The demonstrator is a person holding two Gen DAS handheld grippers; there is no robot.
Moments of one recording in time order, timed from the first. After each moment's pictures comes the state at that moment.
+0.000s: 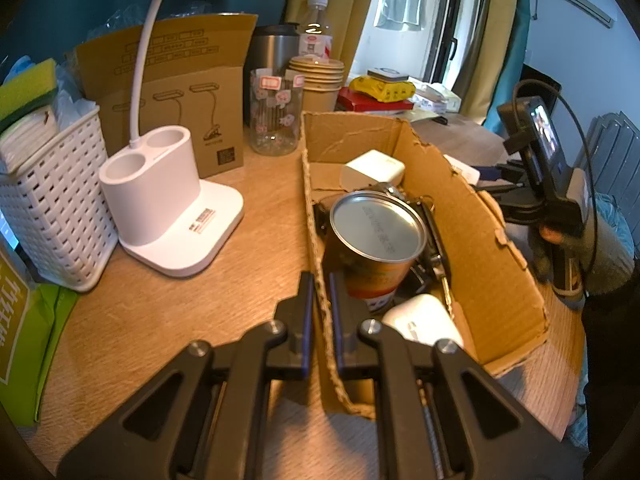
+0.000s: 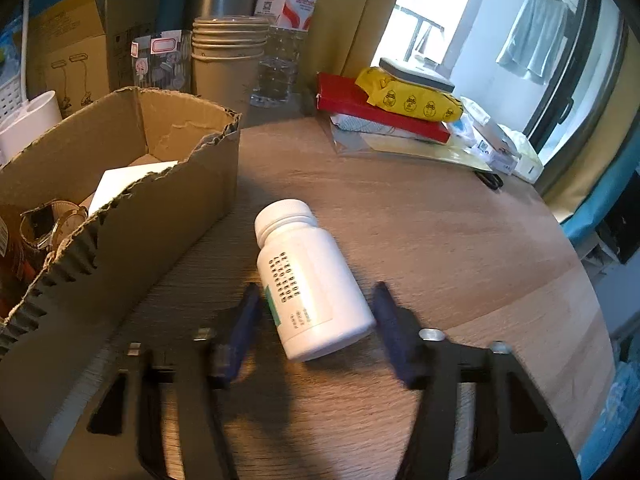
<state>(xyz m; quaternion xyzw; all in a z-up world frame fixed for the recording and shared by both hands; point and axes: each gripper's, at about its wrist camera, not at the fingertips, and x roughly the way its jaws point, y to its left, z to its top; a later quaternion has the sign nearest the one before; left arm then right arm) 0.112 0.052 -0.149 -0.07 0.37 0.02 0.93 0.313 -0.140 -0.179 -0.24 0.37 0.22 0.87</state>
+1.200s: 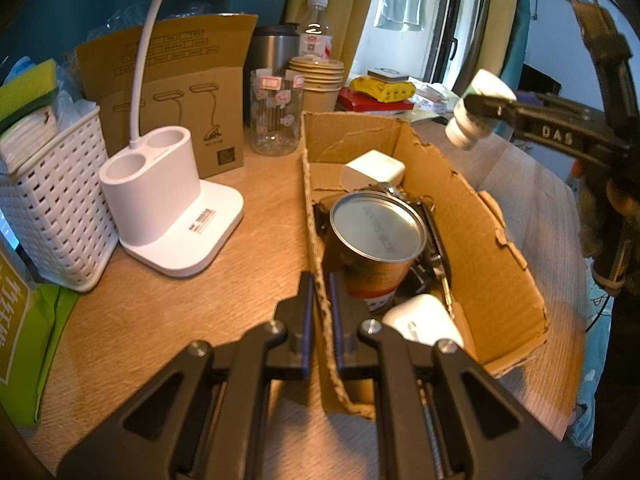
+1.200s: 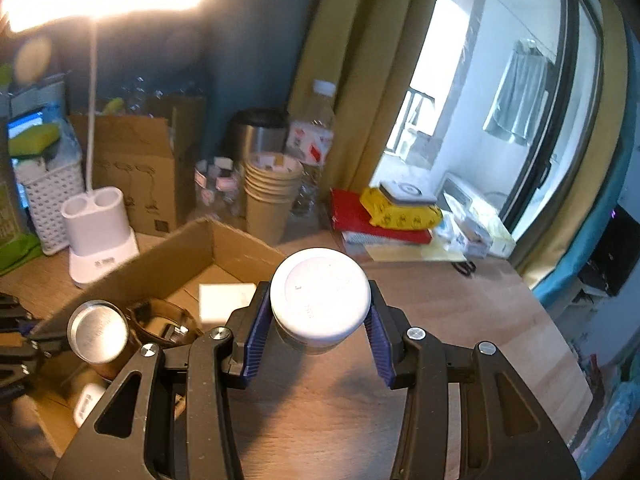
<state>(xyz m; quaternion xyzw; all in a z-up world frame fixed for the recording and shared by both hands) 0.112 0.052 -0.149 -0.07 0.37 0.02 0.93 0.243 -0.113 -0.077 -0.21 0.24 0.26 0.91</state>
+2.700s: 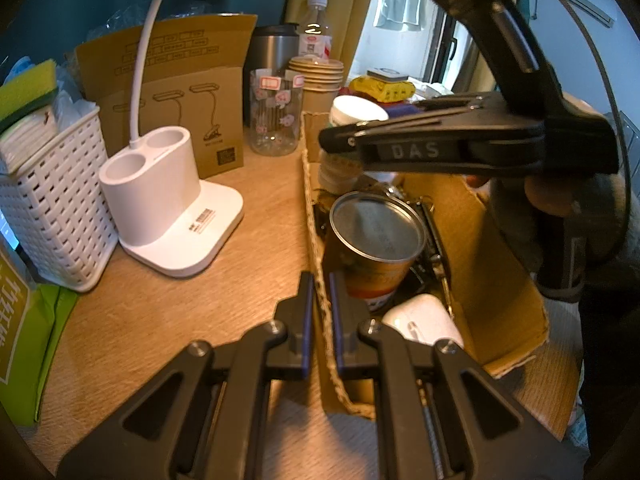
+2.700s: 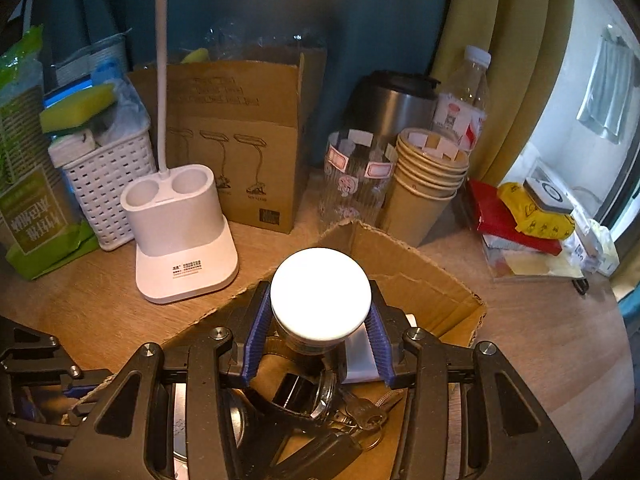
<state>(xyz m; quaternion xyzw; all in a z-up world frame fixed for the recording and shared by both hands) 0.112 0.053 -0.149 -0.07 0.37 0.02 0.93 0.261 -0.011 -0.123 -0.22 0.33 0.38 0.83</state>
